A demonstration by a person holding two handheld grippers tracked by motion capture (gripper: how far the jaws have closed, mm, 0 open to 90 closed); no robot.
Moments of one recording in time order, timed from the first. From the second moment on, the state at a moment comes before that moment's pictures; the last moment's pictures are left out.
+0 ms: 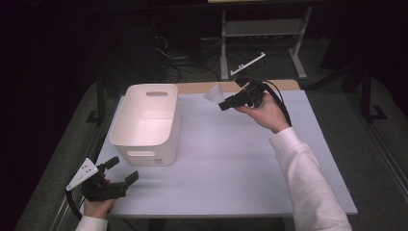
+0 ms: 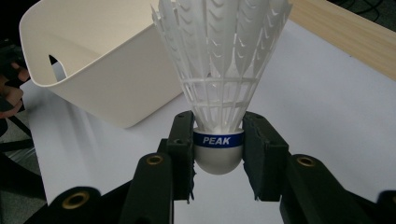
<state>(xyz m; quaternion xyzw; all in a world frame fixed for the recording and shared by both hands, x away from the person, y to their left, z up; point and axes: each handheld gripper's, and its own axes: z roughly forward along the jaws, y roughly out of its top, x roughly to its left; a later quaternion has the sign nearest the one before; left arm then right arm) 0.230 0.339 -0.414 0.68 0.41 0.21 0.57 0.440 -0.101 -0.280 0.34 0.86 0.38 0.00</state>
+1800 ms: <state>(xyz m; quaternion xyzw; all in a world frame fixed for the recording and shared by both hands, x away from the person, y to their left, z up) 0.230 0.340 -0.414 0.68 0.41 0.21 0.57 0.456 -0.027 -0.278 0.29 0.87 0.41 -0.03</state>
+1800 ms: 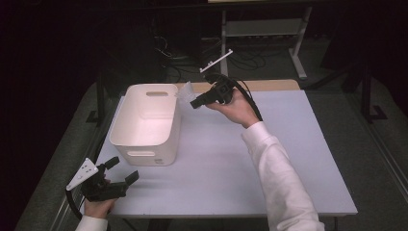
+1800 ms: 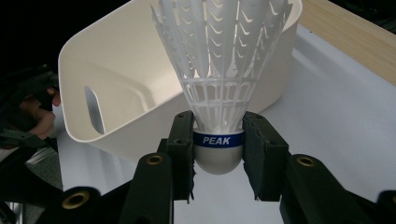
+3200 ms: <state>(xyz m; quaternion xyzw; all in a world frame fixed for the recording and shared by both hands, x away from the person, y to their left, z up) 0.234 0.338 -0.414 0.68 0.41 0.20 0.57 0.452 0.017 -0.260 0.26 0.87 0.41 -0.04</state>
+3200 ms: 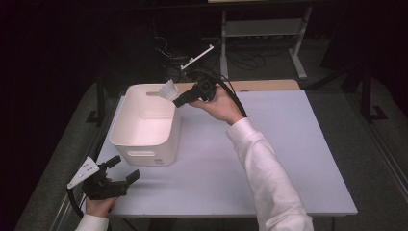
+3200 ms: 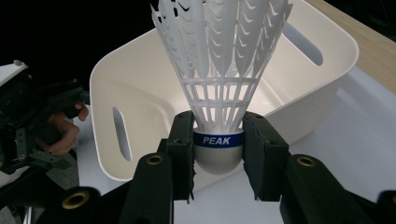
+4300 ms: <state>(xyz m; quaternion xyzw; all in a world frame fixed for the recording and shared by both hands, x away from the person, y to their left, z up) 0.234 0.337 -0.414 0.68 0.41 0.20 0.57 0.451 0.057 -0.273 0.22 0.89 0.40 -0.05</state>
